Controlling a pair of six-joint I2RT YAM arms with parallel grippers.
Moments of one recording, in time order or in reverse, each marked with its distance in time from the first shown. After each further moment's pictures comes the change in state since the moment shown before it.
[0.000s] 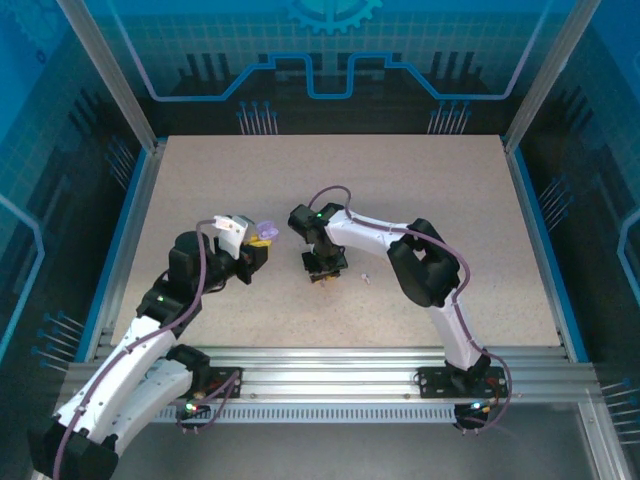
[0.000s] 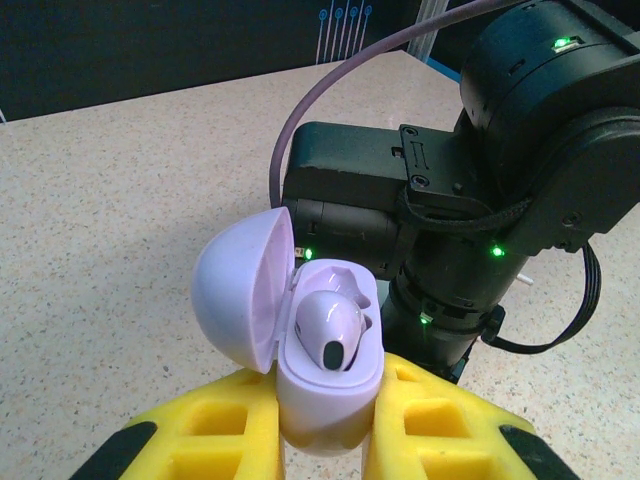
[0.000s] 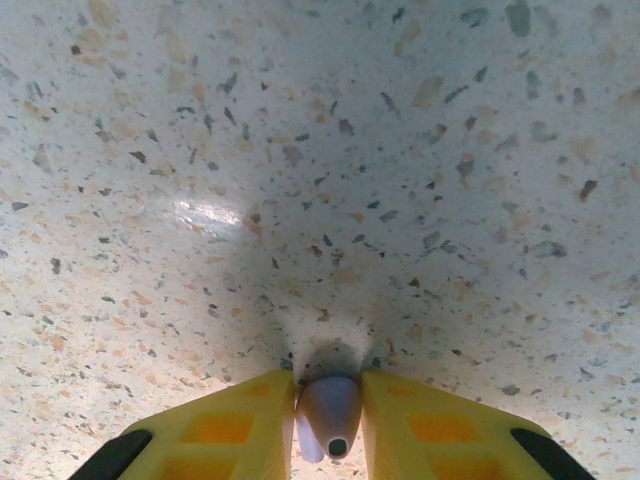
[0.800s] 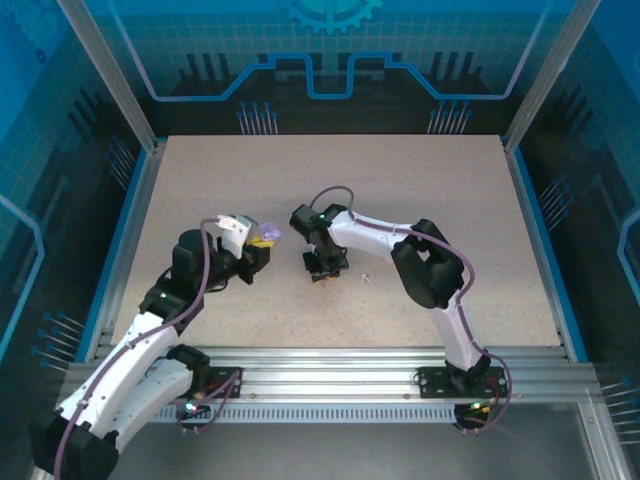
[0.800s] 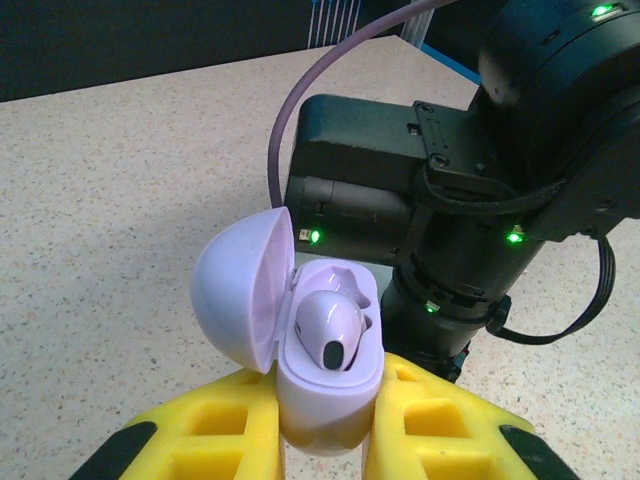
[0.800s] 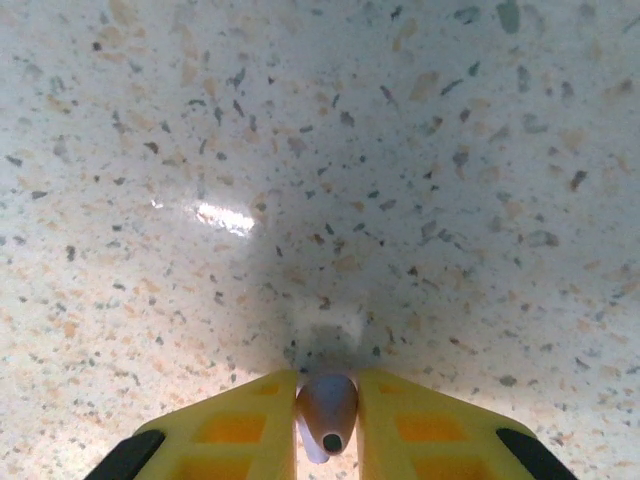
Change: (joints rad) left arm 0.000 0.035 0.000 0.005 0.027 -0.001; right arm -0.002 -0.047 -0.051 0.045 -0.001 0.000
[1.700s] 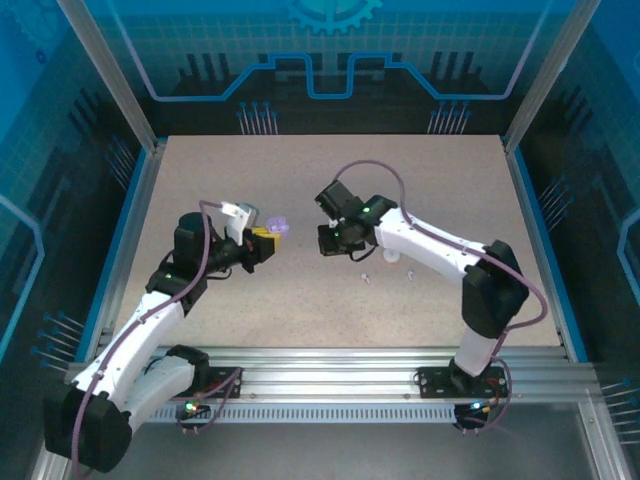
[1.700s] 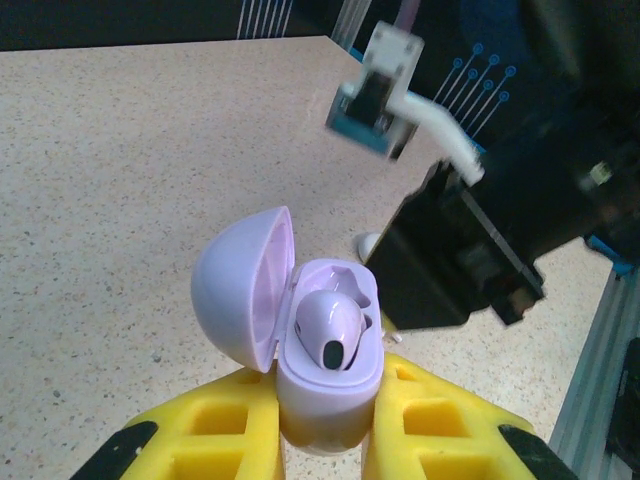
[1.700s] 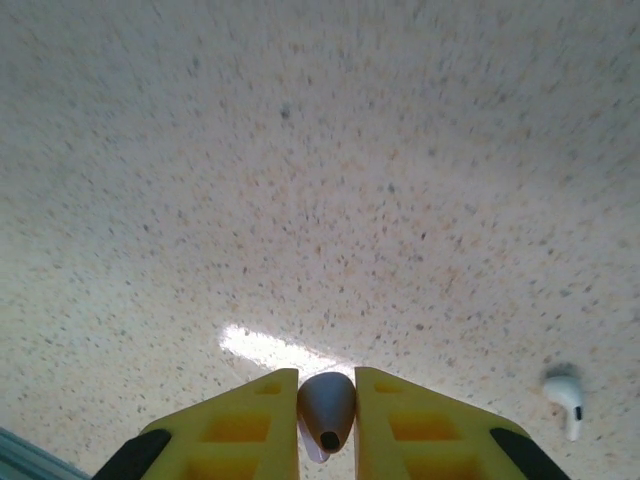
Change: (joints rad) left arm 0.099 0.157 0.052 0.085 0.273 -0.070; right arm -0.047 -0.422 -0.190 0.189 0.088 0.018
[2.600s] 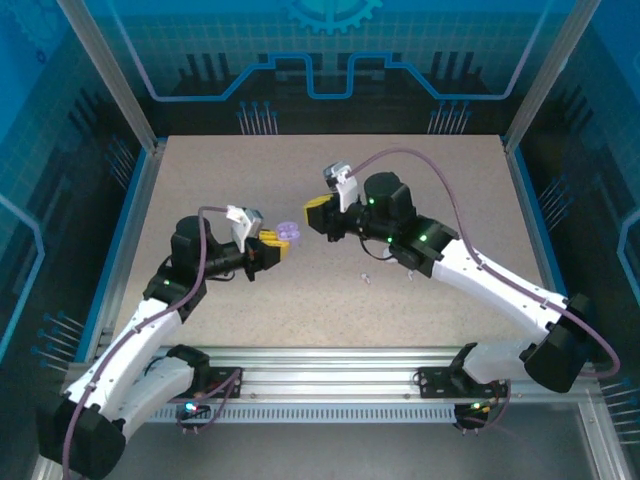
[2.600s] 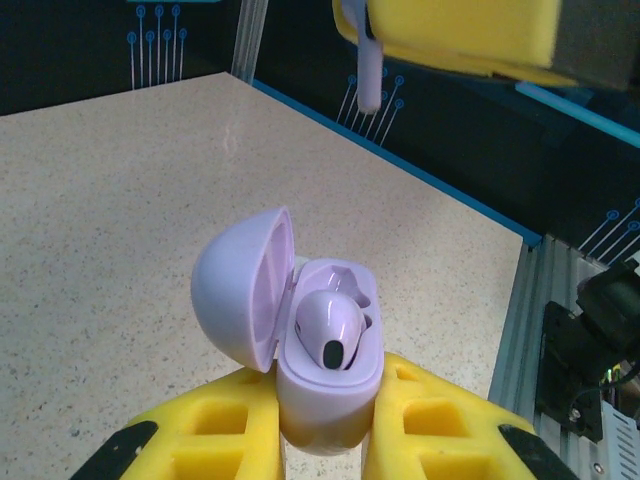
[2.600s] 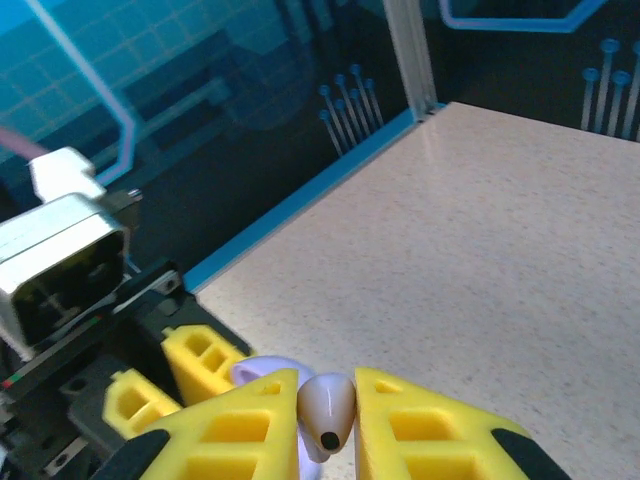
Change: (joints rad) left arm -0.050 -0.063 0.000 0.054 0.129 0.041; right arm 0.034 -0.400 -0.237 0.644 -0.220 -0.301
